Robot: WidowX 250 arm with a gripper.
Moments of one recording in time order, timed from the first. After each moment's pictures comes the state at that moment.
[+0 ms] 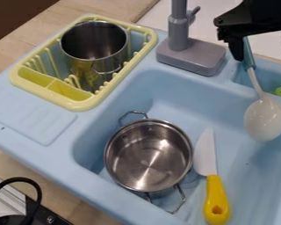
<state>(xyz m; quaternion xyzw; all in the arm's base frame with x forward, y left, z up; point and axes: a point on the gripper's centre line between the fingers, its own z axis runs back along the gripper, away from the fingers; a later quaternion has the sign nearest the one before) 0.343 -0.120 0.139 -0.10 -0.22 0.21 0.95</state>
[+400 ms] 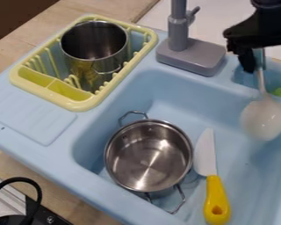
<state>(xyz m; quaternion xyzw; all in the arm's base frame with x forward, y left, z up) 0.344 -0.125 0.125 -0.12 -0.21 0.18 0.95</state>
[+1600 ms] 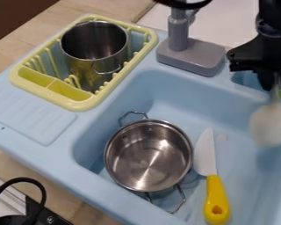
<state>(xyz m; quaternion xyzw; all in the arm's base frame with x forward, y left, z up) 0.326 -0.125 0.105 -0.09 -0.21 0.19 0.95</state>
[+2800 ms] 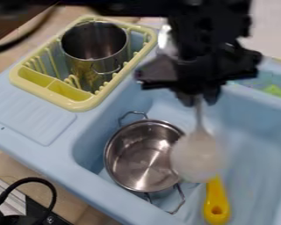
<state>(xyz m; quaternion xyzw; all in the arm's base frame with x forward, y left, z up) 0.219 -0.078 0.159 -0.06 -0.28 0.25 0.92</state>
